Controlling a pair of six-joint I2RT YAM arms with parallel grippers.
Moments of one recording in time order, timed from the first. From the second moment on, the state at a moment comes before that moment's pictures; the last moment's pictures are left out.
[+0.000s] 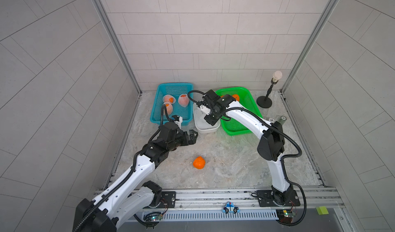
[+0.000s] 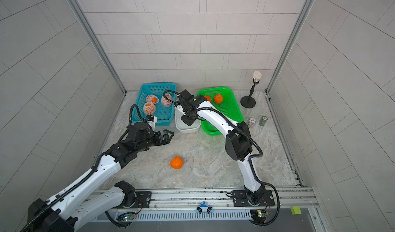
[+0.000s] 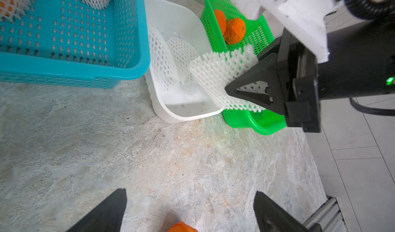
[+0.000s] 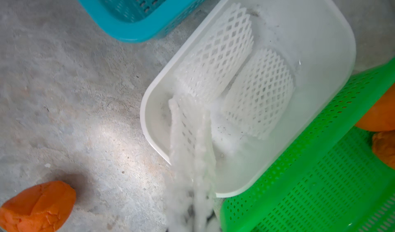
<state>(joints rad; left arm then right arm) -0.48 0.93 0.69 -0.37 0.12 -0.59 0.66 2.12 2.09 -1.14 0.00 -0.26</state>
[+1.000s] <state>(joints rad) -0.47 0.73 0.61 -0.43 0.08 -0.59 0.65 2.36 2.37 -1.34 0.11 -1.03</state>
